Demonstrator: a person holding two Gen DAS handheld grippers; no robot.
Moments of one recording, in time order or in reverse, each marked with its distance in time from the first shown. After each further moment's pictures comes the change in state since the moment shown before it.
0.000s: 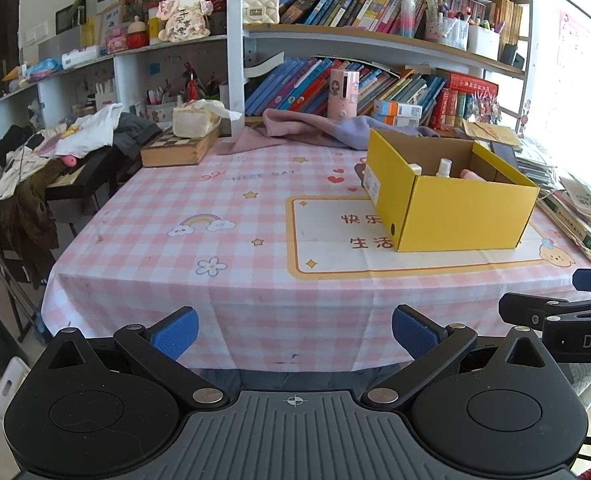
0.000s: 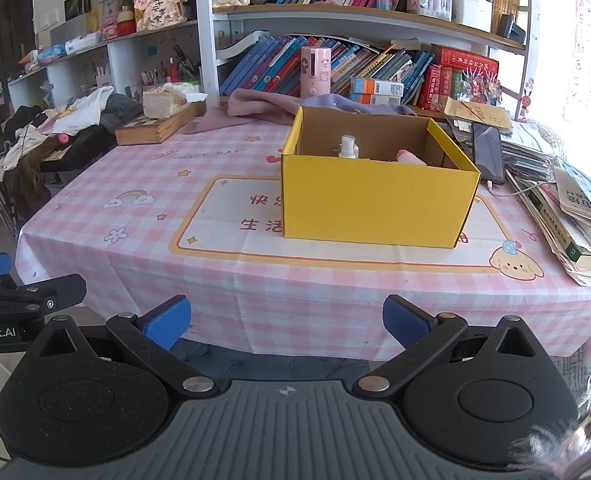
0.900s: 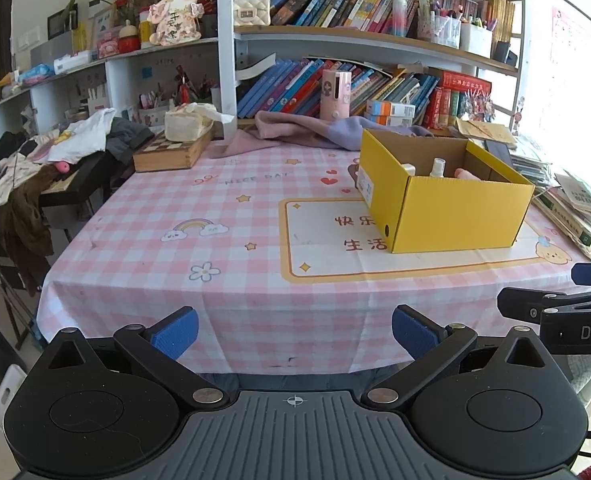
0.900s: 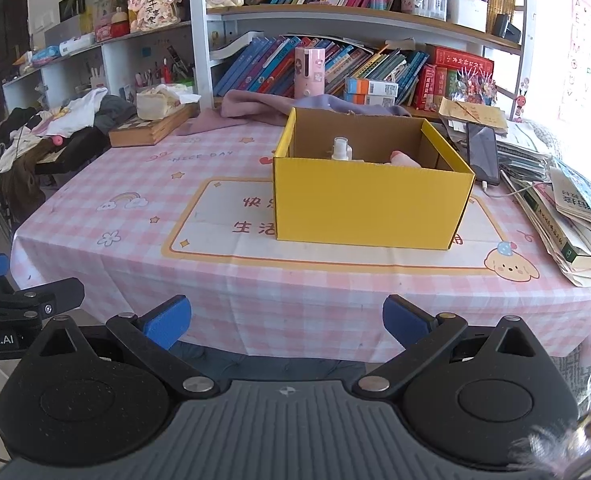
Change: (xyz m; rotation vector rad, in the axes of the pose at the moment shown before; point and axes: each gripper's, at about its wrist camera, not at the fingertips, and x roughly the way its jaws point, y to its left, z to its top) left arm 0.003 -0.005 0.003 0.021 -0.006 -0.013; right arm 0.000 -0.004 0.002 0.004 -0.002 -0.009
